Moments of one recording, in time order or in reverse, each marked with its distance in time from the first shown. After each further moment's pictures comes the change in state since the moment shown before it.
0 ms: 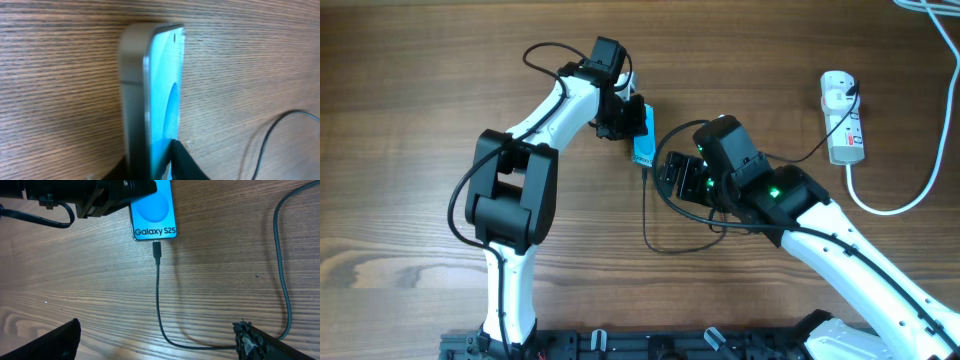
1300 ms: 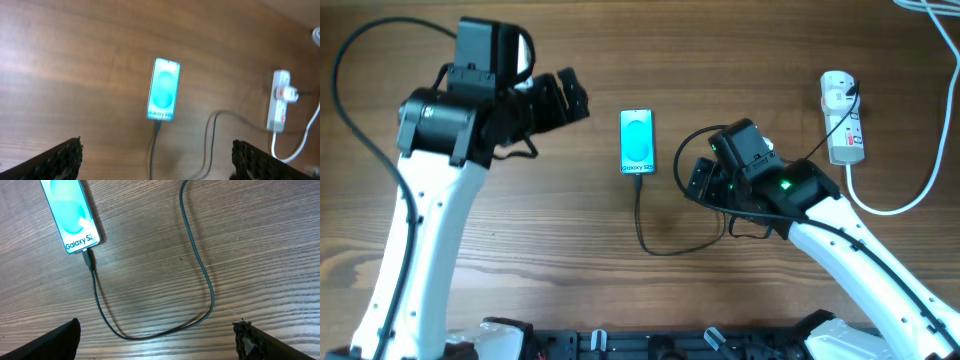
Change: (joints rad) left arm 0.132 -0.772 -0.017 -0.401 -0.273 -0.092; right arm -0.072 0.000 0.000 -0.206 0.112 0.040
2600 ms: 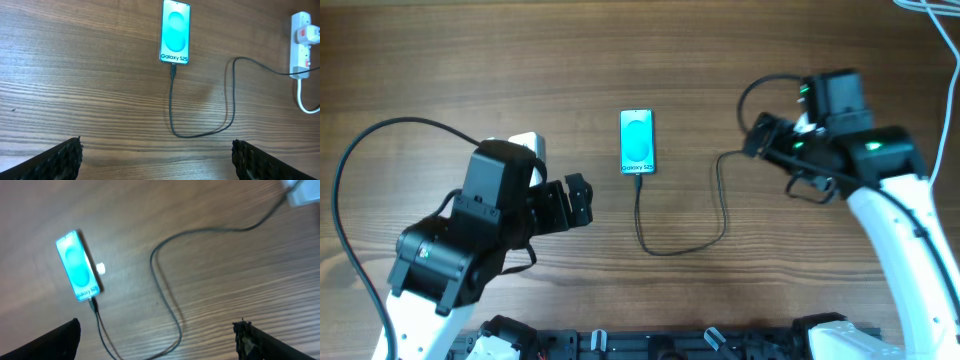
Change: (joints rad) left arm -0.170 -0.459 -0.455 0.002 -0.089 -0.038; right arm -0.394 0.009 0.236 -0.142 -0.092 -0.258
